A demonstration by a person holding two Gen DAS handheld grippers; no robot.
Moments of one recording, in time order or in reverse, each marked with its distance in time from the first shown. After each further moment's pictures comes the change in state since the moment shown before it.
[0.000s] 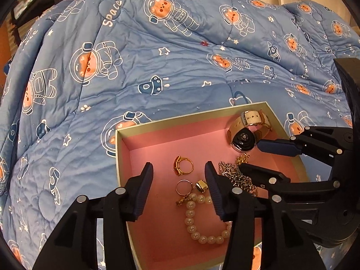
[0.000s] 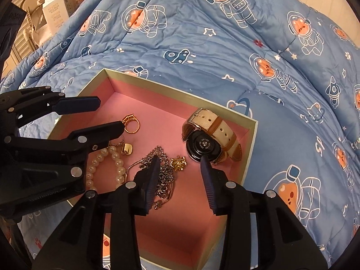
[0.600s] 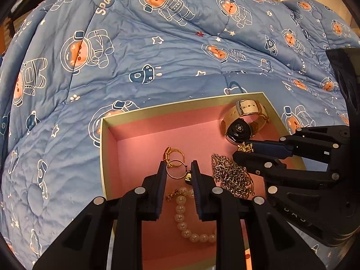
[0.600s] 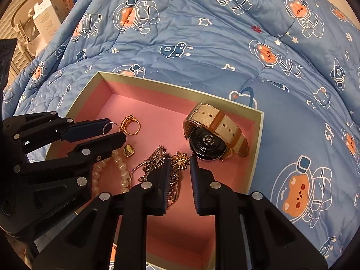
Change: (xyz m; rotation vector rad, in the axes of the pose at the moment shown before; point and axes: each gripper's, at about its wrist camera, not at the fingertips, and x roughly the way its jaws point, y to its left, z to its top) left arm 0.016 -0.006 -0.006 -0.004 0.056 -0.039; right arm 0.012 -0.006 0.002 0.087 0.055 0.047
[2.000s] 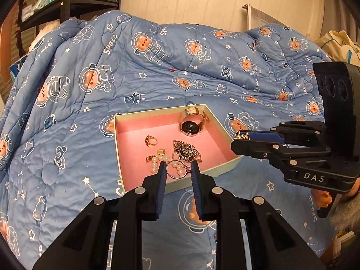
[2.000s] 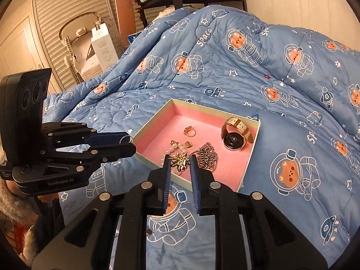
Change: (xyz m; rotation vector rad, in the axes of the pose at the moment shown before) left arm -0.114 -0.012 -0.064 0.015 -0.209 -0.132; right arm -0.123 0.019 -0.063 -0.084 -0.281 0.195
